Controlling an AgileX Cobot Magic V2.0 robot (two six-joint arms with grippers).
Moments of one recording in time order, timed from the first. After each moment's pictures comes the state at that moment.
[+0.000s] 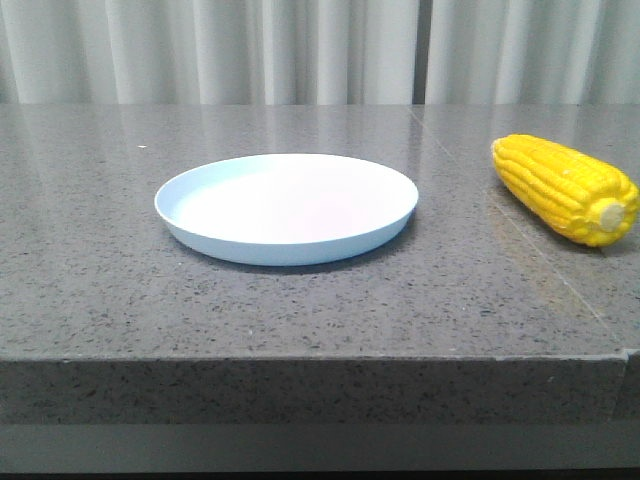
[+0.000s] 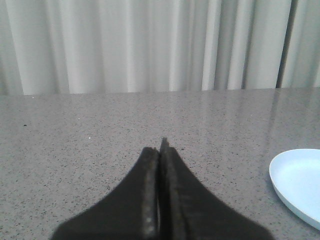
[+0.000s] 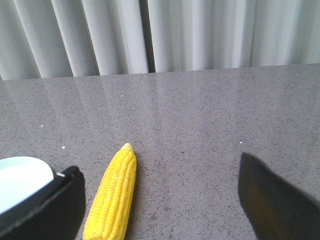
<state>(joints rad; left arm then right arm) -0.10 0.19 -0.34 -0.04 0.26 0.05 0.00 0.39 -0.57 0.14 0.41 0.02</state>
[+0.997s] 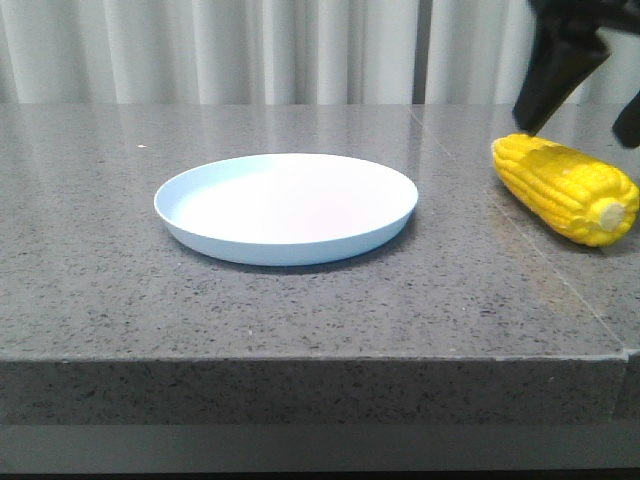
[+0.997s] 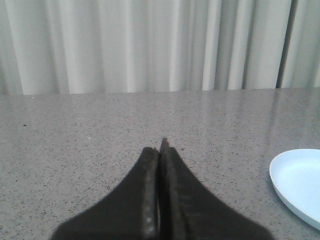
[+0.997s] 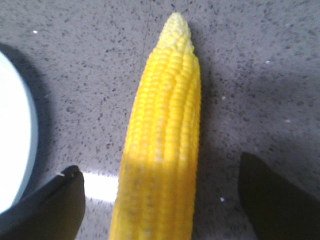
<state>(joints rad) -0.10 0.19 -0.34 -0.04 0.26 0.05 0.15 1.44 -1.08 0.24 0.69 0.02</state>
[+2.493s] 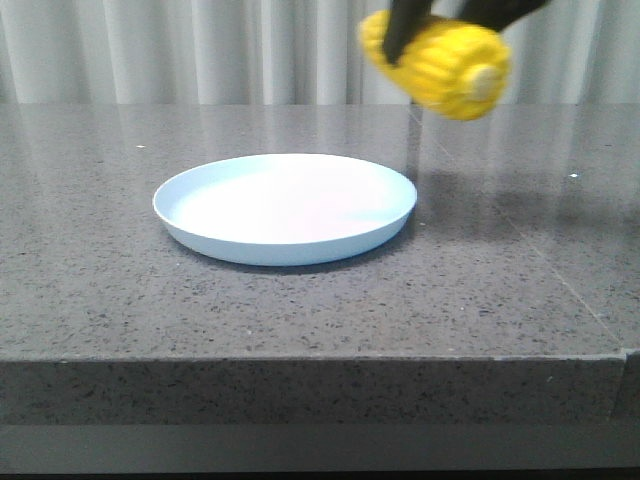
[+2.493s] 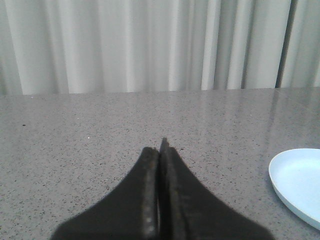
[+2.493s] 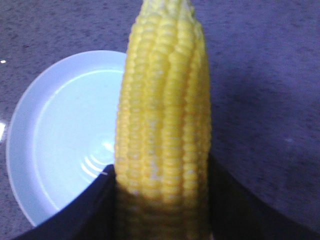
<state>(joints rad) -0.10 0.19 -0.34 -0.04 0.26 0.06 0.52 1.58 -1.46 0.06 0.88 0.30</state>
